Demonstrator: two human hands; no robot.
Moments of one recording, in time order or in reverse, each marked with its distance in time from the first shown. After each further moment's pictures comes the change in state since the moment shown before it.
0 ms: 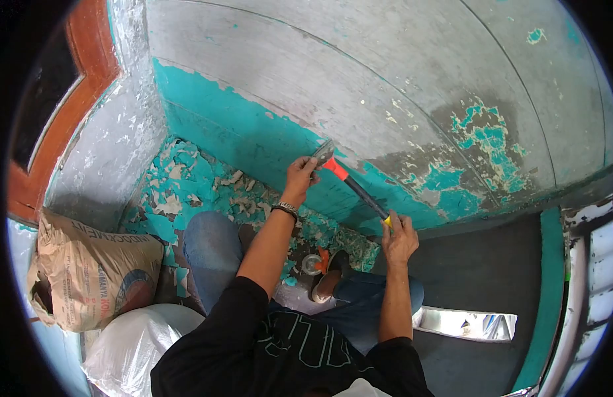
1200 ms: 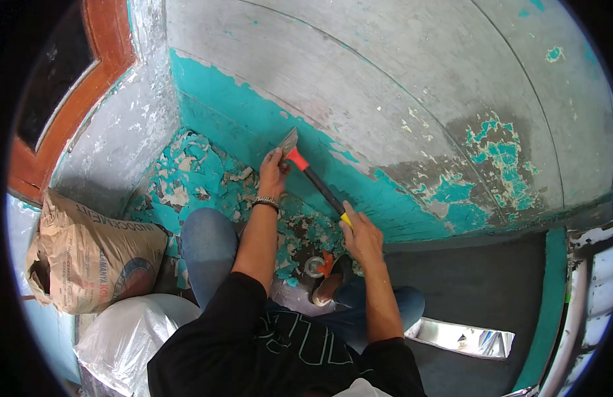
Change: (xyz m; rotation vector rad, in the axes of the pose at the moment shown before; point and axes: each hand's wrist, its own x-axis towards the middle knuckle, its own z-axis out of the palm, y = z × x) left_hand 0.019 0.018 -0.075 -0.434 0.240 0.145; right_hand 0.021 -0.085 0.014 0.323 -0.533 -0.041
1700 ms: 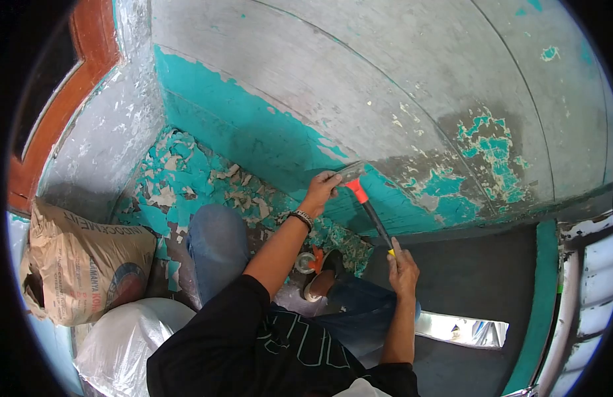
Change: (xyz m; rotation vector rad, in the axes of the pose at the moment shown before) left_hand -0.065 -0.093 0.066 0.363 -0.350 -0.296; right_hand -0.103 0.086 -0.054 -0.061 0.146 0.184
